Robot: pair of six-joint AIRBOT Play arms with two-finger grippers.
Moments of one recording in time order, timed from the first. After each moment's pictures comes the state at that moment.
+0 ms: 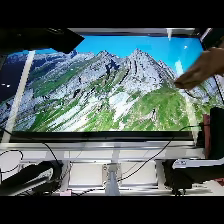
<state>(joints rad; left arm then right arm) -0.15 -1.20 1.70 0.86 -1.10 -1.08 -0.79 -1.57 2.02 -0.91 1.39 1.55</state>
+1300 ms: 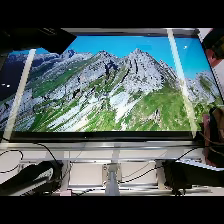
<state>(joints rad) -0.15 -1.16 1.70 0.94 -1.08 -1.08 -1.39 -1.37 1.63 -1.66 1.83 1.67</state>
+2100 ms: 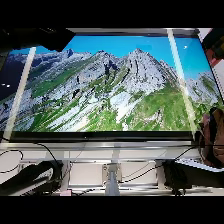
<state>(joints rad) -0.15 -1.16 1.70 0.94 -1.06 -1.08 -1.26 -1.35 1.63 -1.19 1.69 1.60</state>
